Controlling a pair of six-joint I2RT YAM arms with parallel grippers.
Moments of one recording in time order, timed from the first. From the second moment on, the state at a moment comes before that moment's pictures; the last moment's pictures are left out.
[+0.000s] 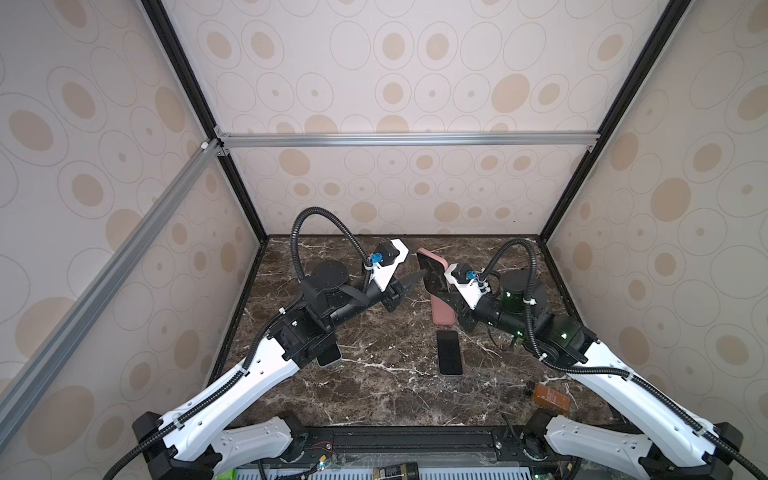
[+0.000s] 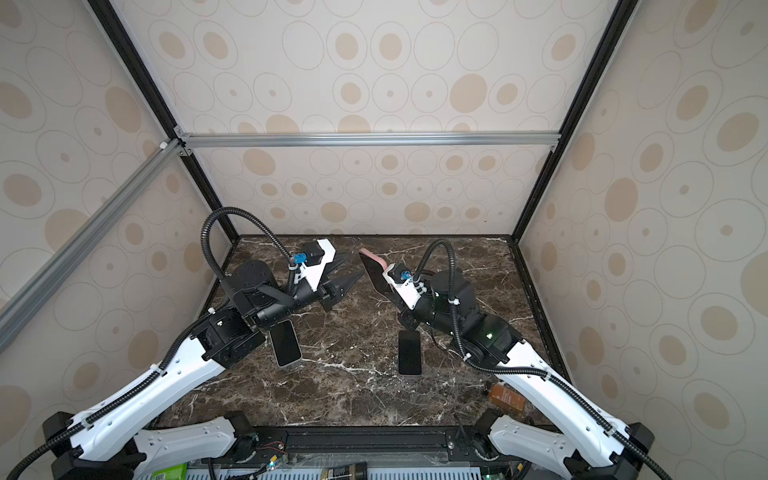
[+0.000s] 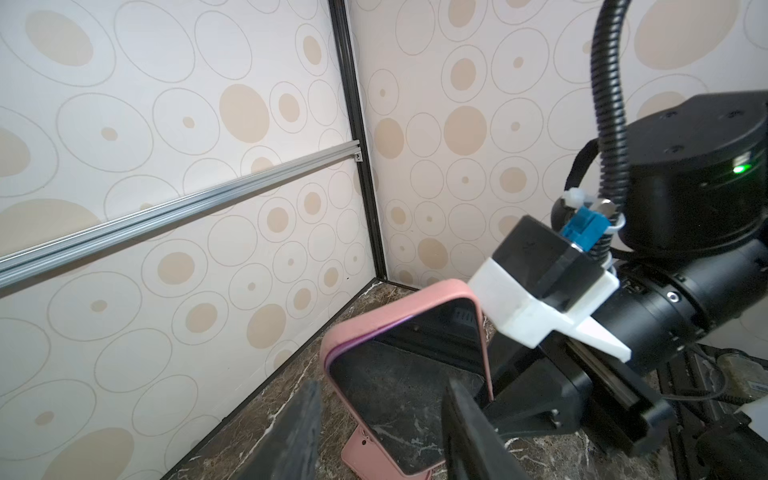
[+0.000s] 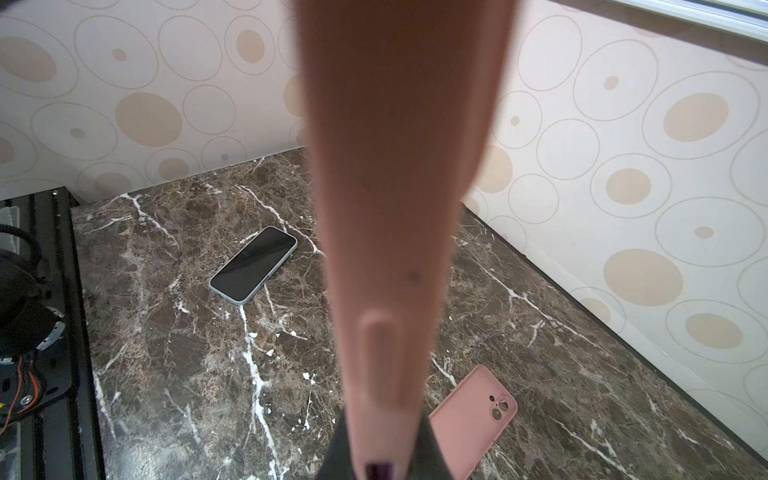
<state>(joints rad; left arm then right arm) -0.80 1.09 1.17 -0.04 0.16 0.15 0.72 1.01 1.09 -0.43 -0.12 -0.21</state>
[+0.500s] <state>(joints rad) -0.80 1.10 1.17 -0.04 0.17 0.16 0.72 1.01 1.09 -0.43 -0.17 -0.21</state>
